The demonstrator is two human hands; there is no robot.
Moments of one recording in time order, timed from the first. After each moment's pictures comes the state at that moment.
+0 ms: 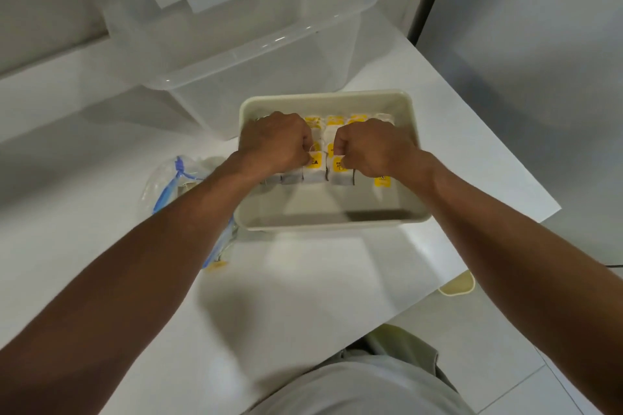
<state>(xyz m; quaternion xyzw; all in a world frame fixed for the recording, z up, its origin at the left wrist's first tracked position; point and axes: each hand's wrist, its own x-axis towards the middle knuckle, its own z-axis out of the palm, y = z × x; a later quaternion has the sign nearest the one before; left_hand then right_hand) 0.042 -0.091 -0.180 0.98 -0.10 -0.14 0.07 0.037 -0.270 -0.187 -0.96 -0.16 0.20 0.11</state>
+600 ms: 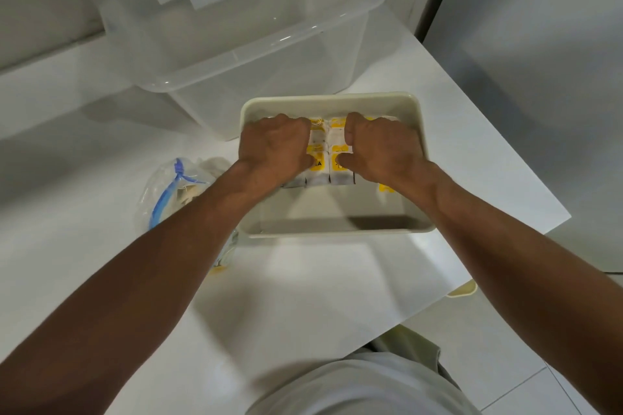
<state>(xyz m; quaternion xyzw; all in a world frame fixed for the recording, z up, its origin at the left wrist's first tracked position) 0.038 -0.094 -0.186 0.99 -0.11 -0.08 -0.03 0.032 -0.266 -0.188 -0.99 -0.11 0.08 0.07</state>
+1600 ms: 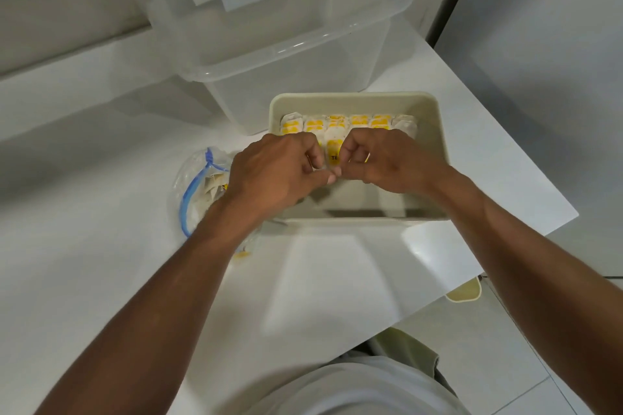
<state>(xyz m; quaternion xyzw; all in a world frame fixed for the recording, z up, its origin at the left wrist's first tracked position) -0.031 -0.054 -0.147 0.97 -0.06 -0.09 0.21 -0.001 -0.252 -0.160 -0.91 -0.14 0.21 0.34</state>
